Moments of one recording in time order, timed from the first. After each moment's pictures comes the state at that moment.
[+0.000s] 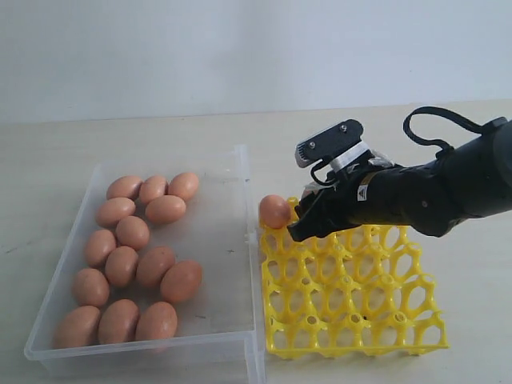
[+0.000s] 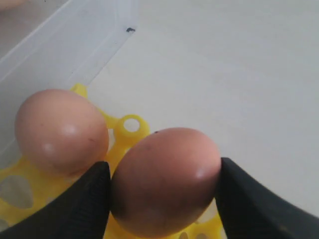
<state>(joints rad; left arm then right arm) 0.04 0.01 0.00 0.10 0.39 0.03 0.45 1.90 -0.84 -0.06 -0.21 -0.10</state>
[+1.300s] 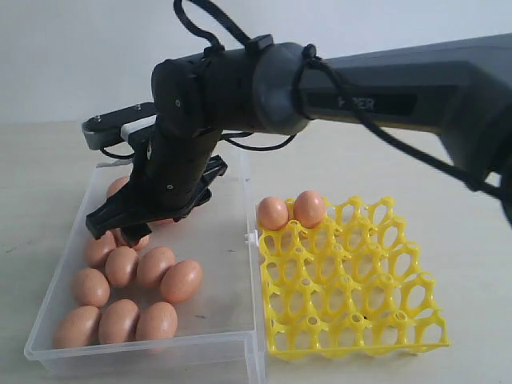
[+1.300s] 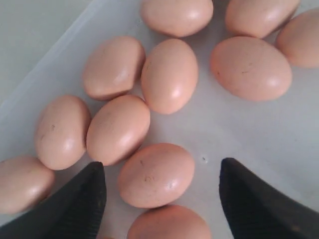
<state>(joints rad) 0.04 0.01 0.00 0.10 0.39 0.03 0.84 2.19 -1.76 0.13 0.81 0.03</state>
